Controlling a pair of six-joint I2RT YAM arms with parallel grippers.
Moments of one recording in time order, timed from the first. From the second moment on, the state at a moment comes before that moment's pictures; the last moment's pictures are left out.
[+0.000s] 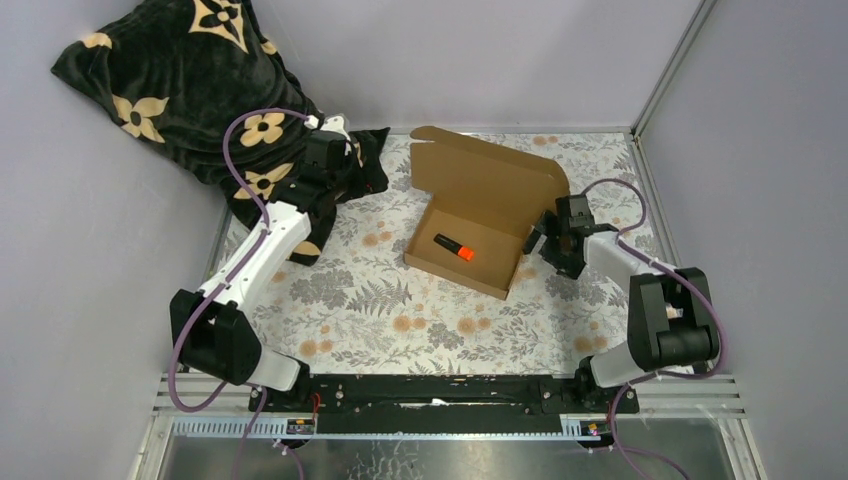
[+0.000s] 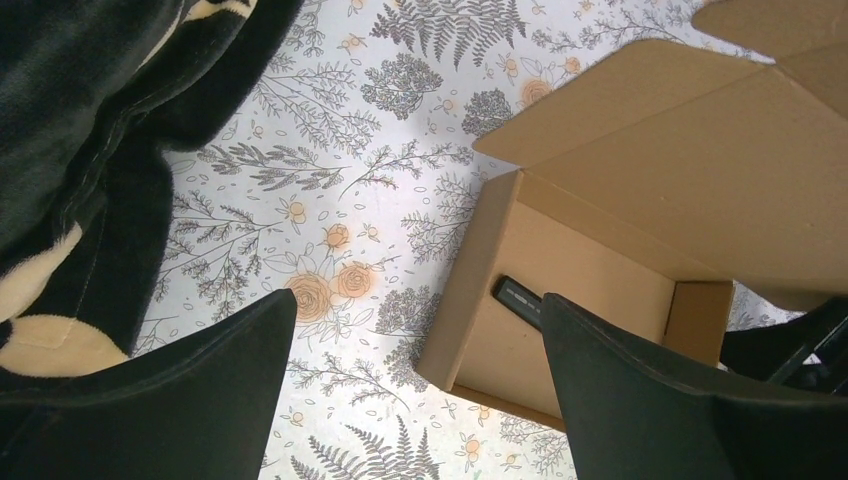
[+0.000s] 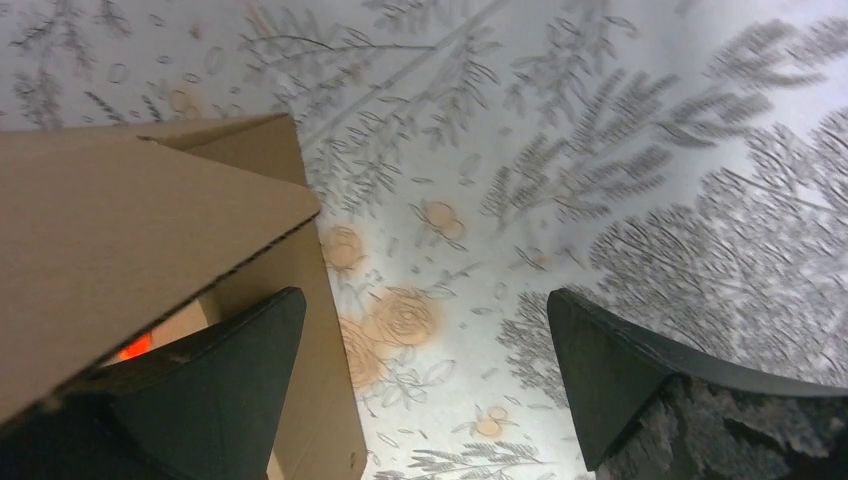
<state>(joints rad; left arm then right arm) -0.30 1.44 1.30 -0.45 -0.04 -0.46 0.14 1.47 0.78 -0.42 0.06 0.67</state>
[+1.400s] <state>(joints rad) -0.24 1.74 1.75 -0.43 0.29 0.12 0.16 1.50 1.52 -0.70 -0.18 -0.15</state>
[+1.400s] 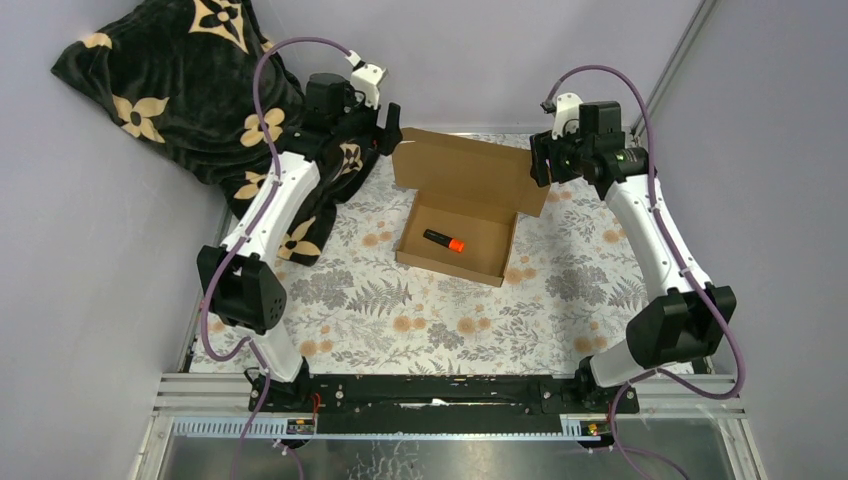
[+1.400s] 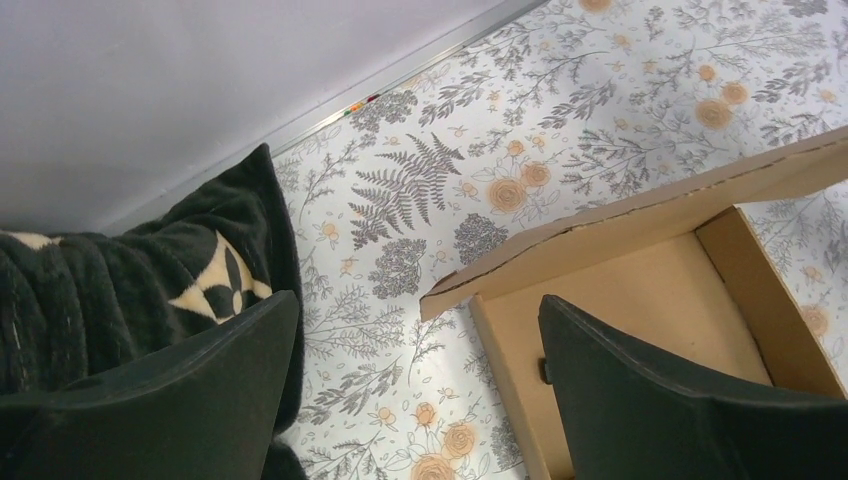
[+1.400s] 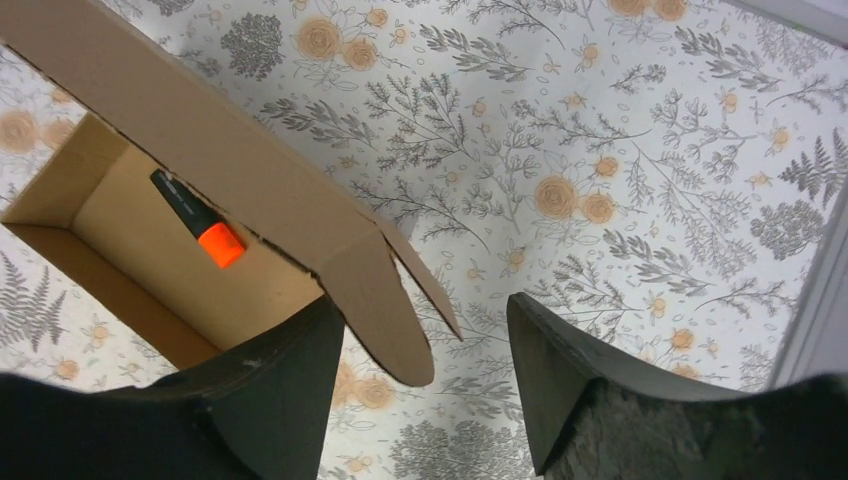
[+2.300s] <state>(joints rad) -0.19 1.81 1.75 -0.45 0.51 0.20 0.16 1.61 1.60 -0.75 -0.21 -0.25</state>
